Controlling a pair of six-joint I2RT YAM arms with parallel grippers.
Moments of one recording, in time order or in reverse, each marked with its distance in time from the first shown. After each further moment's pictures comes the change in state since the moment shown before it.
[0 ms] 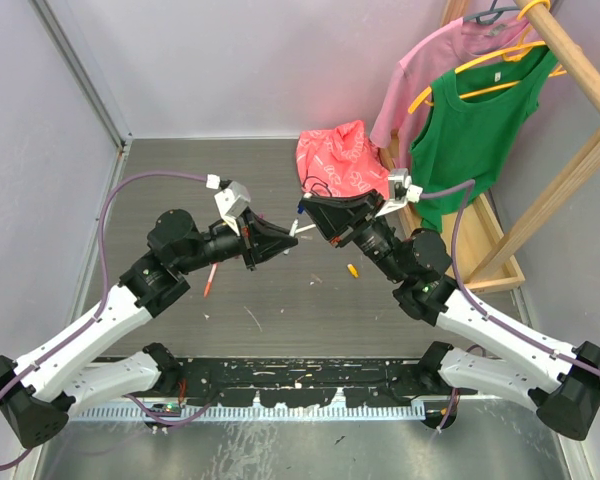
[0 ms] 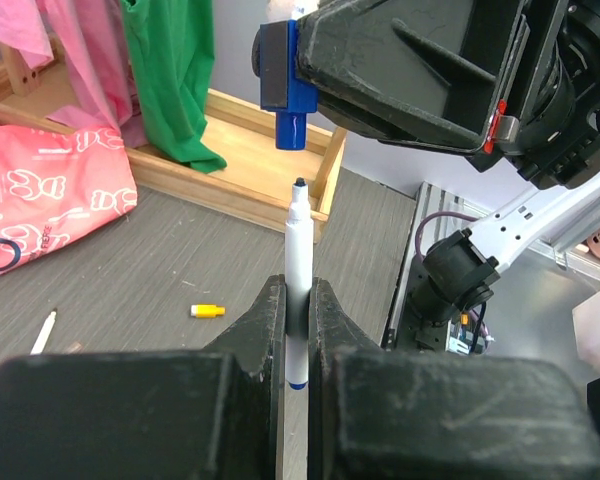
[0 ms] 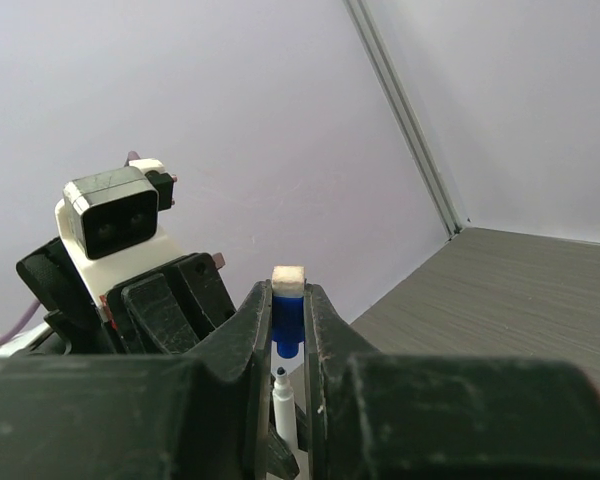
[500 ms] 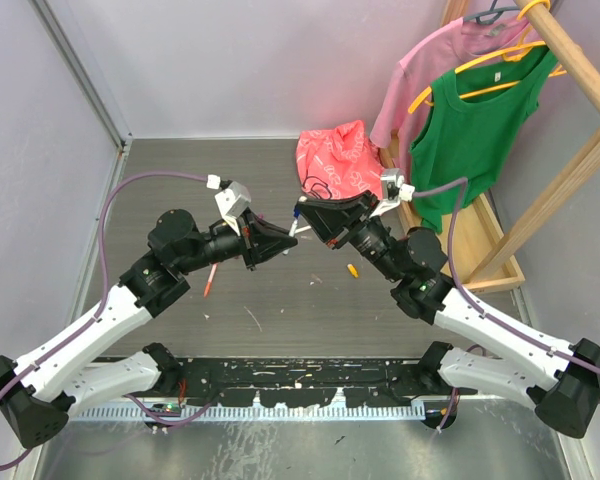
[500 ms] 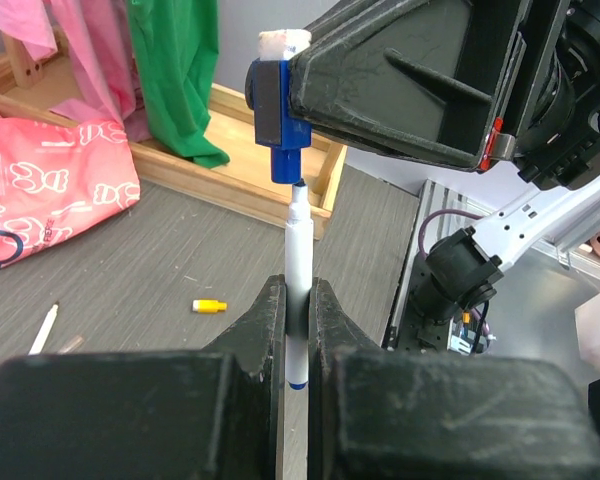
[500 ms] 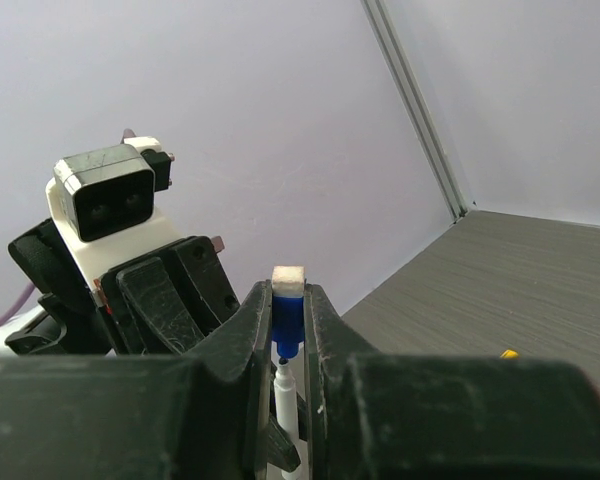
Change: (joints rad) left arm 0.000 0.000 0.000 -0.013 -0.008 0.000; right arm 0.000 0.015 0.000 -0.010 -0.035 0.002
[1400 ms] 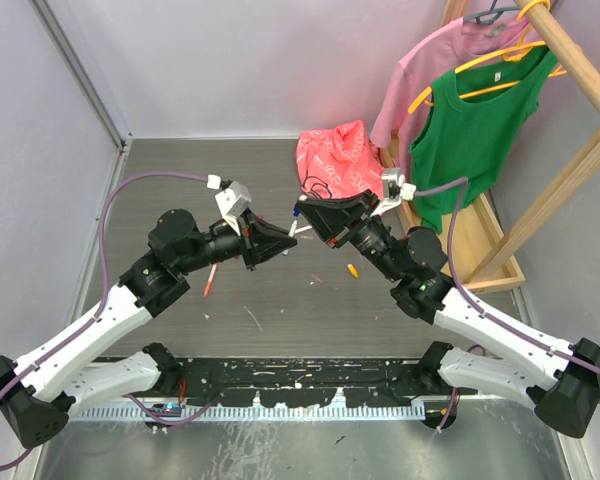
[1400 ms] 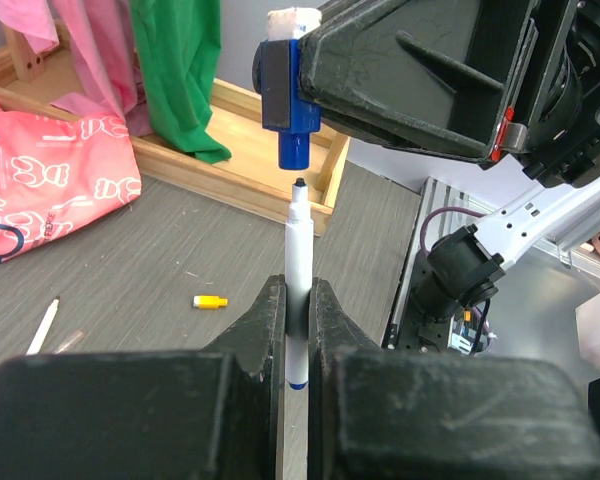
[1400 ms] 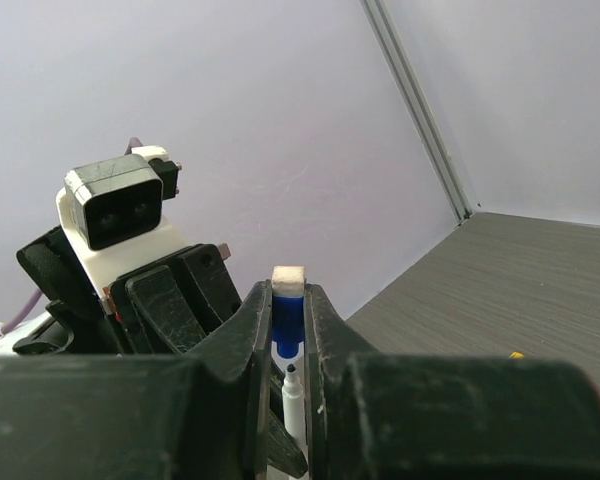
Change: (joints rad) left arm 0.003 0.000 0.000 -0.012 -0.003 -0.001; right arm 0.000 0.005 0.001 0.003 0.005 0.015
